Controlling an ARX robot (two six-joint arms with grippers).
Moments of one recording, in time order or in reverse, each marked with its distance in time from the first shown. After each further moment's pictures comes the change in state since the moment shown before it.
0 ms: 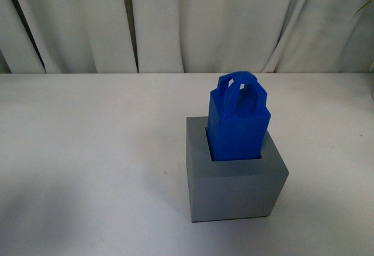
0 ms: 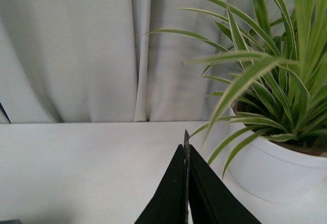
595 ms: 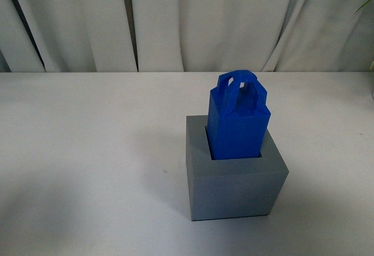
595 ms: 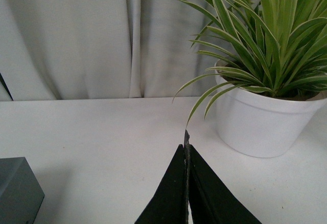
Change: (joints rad) left arm 0.000 0.000 0.000 0.000 0.000 0.000; right arm -0.070 -0.328 -0.250 -0.076 -0.066 0.008
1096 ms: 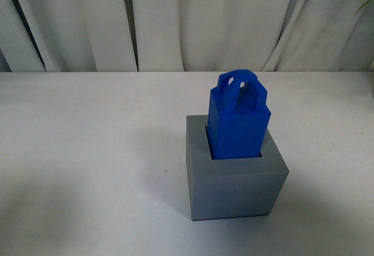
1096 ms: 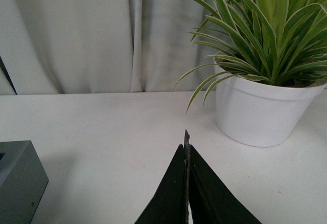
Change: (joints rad) left arm 0.000 0.000 0.000 0.000 0.000 0.000; right arm 0.000 -0.209 -0.079 -0.121 -0.001 0.001
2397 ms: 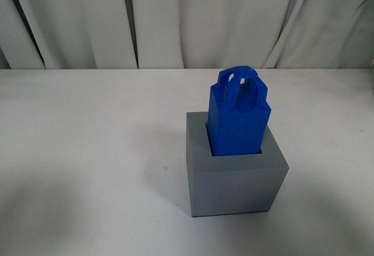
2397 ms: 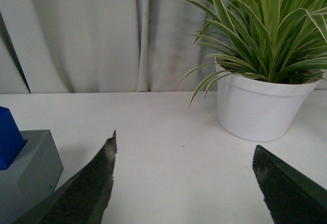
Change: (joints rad) left arm 0.000 0.000 0.000 0.000 0.000 0.000; right arm 0.000 -0.436 0.001 -0.432 -0.003 0.000
